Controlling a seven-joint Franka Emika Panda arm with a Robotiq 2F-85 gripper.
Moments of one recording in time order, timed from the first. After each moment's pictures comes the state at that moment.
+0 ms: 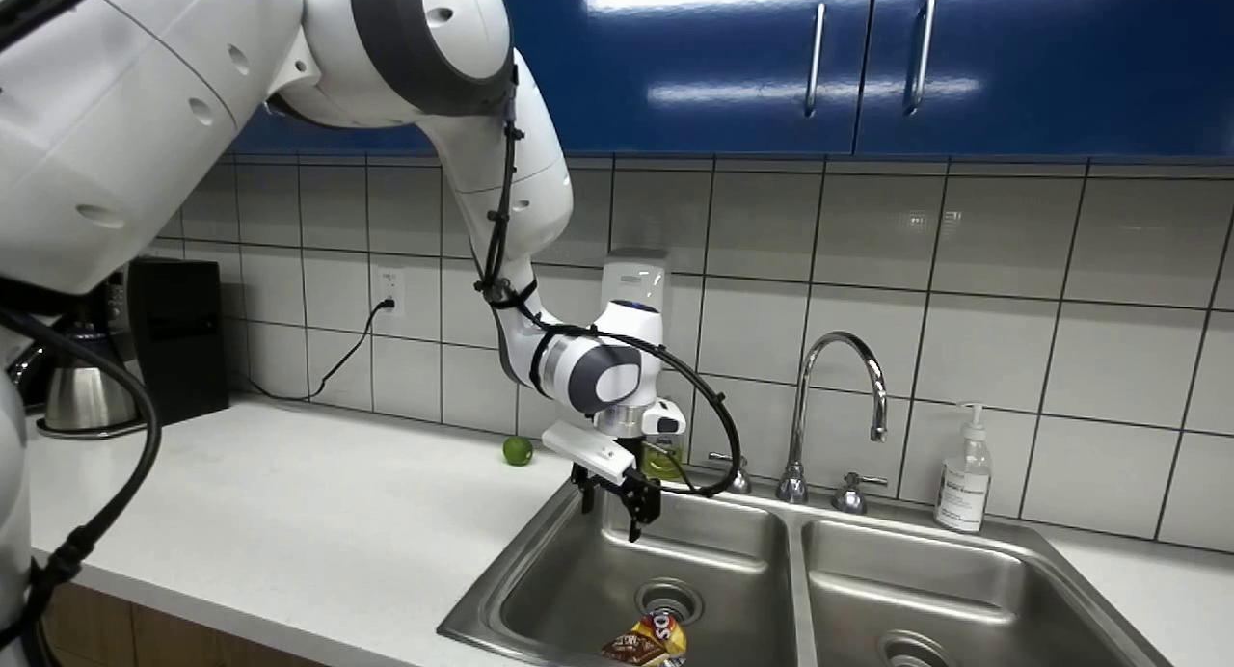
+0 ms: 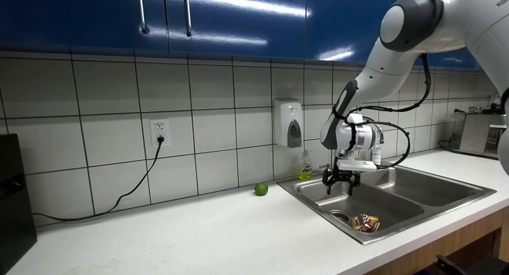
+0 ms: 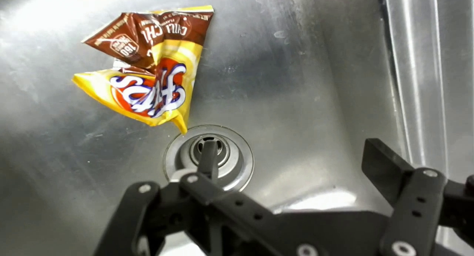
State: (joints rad) arm -0.28 0.59 -0.01 -2.01 0.21 2.66 -0.16
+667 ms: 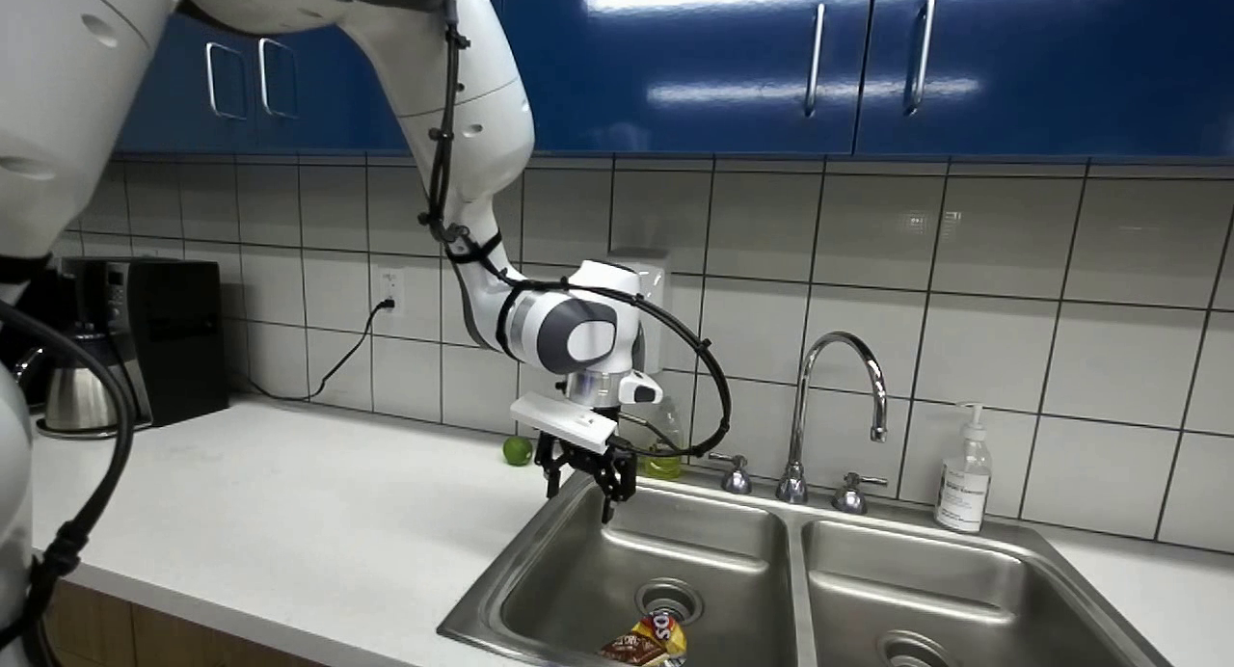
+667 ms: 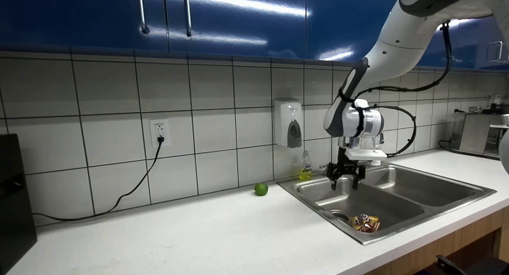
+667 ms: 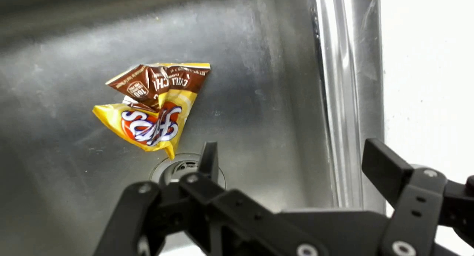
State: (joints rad) arm -0.26 0.36 -0.01 -2.21 0.19 2.59 -0.28
